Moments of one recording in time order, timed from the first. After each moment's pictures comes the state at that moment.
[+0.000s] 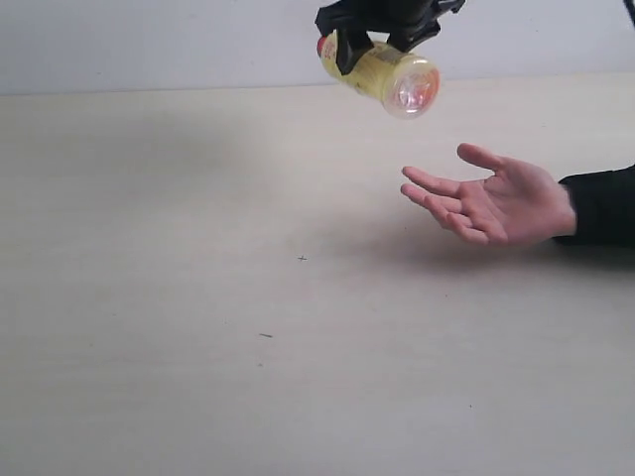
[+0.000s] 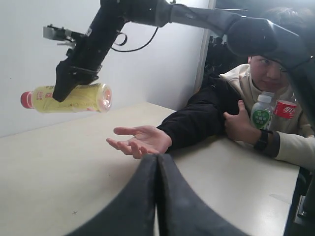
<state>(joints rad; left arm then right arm) -0.84 0.01 -0.03 0.27 0.05 -0.39 0.36 2.30 -2.26 0.14 1.19 -0.09</state>
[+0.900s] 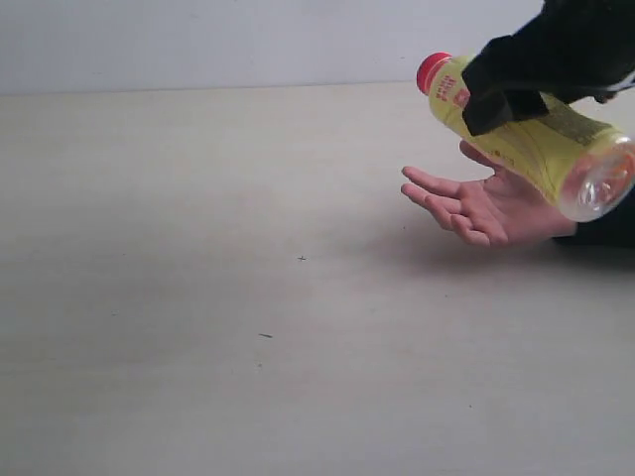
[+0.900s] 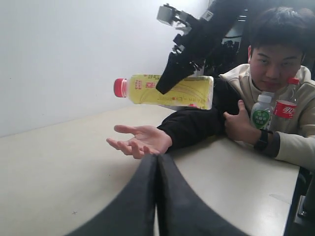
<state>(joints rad) -0.84 0.01 -0.03 0.27 0.05 -0.39 0.36 1.37 -1.13 0.11 0.90 -0.09</state>
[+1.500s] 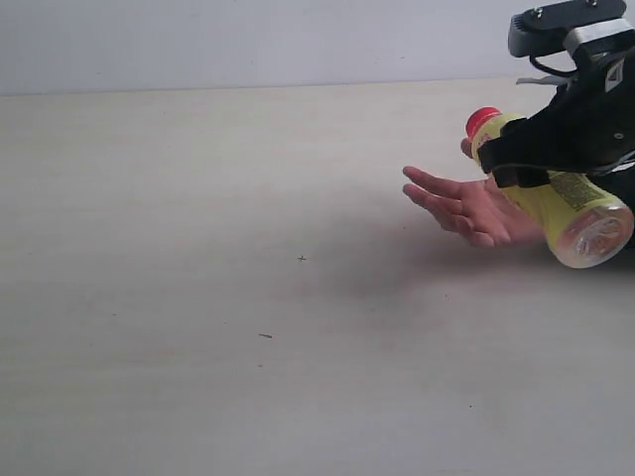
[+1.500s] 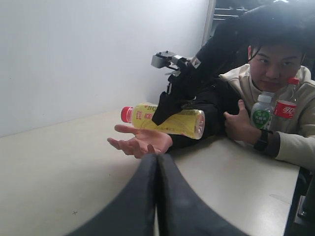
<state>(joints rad) -0.84 0.01 -0.03 0.27 0.05 -0.39 0.28 1.49 -0.92 -0.08 0.58 0.08</state>
